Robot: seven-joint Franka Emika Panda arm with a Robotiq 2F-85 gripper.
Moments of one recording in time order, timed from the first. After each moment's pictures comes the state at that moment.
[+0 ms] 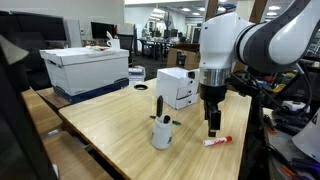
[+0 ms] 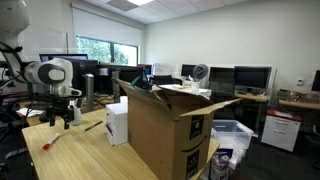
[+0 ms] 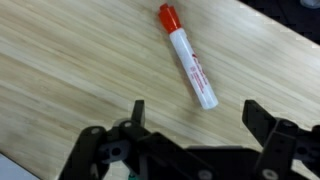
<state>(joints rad) 0.24 0.09 0.22 -2.63 -0.01 2.57 0.09</state>
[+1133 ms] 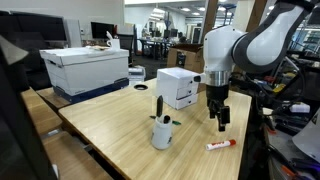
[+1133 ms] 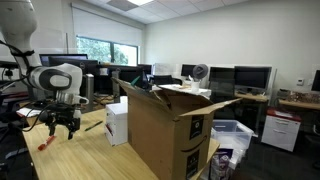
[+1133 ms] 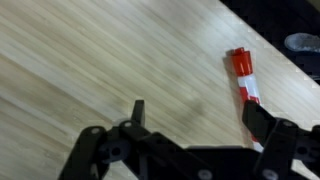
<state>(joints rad) 0.12 0.10 0.17 -2.69 0.08 2.57 -0.32</state>
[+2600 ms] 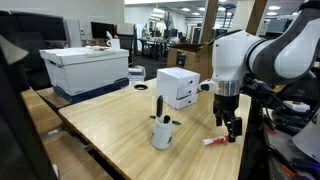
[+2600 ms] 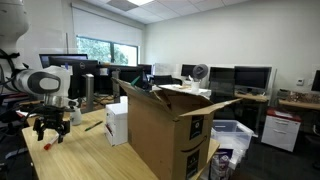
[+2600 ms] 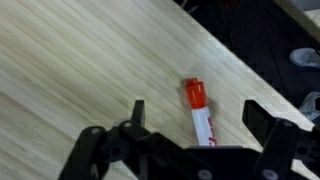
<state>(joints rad) 0.18 0.09 0.21 -2.77 0.01 2.64 -0.22</state>
